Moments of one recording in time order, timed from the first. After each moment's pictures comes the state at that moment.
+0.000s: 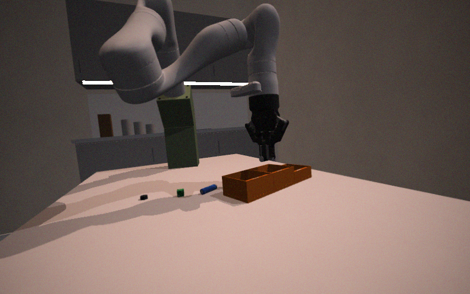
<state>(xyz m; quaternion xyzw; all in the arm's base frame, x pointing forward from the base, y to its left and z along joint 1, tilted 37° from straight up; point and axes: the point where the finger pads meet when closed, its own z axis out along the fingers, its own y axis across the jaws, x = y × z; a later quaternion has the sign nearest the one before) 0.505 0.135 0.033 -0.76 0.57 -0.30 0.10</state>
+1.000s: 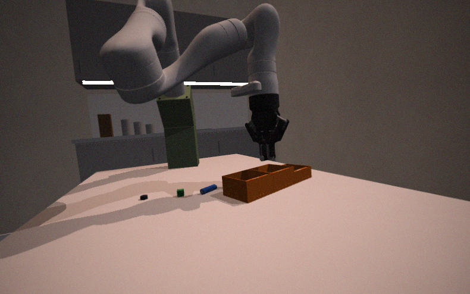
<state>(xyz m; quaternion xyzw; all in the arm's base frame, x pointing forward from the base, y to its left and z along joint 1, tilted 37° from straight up) 0.503 0.137 0.033 -0.76 0.56 -0.30 0.10</state>
